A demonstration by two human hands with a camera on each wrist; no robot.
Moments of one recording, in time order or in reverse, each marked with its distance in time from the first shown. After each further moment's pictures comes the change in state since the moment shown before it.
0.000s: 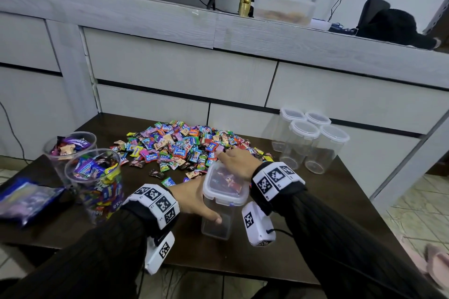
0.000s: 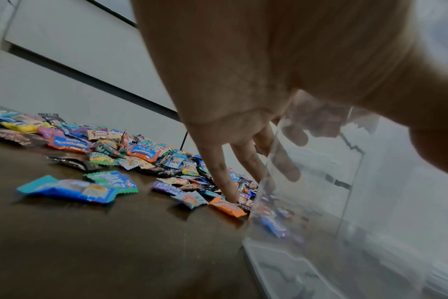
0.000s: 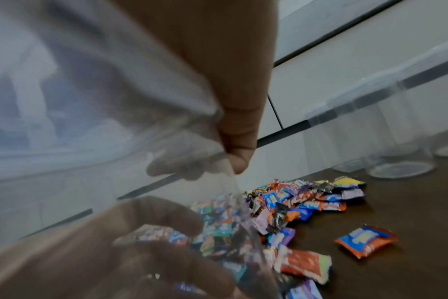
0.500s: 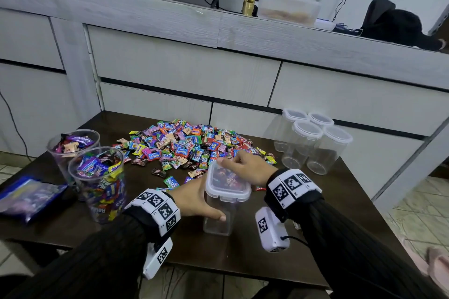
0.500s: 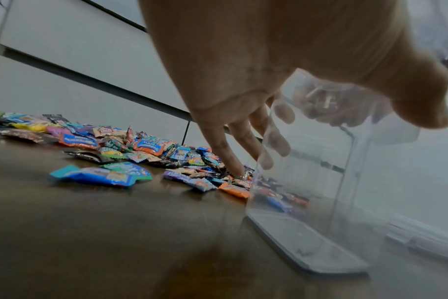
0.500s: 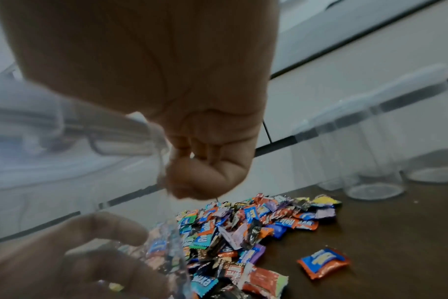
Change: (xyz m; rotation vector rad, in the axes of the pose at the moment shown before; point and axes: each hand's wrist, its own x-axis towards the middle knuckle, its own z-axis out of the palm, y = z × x) left_hand -0.005 -0.003 0.007 -0.002 0.147 0.001; right_hand -0.002 0.027 0.001 0.050 0.026 0.014
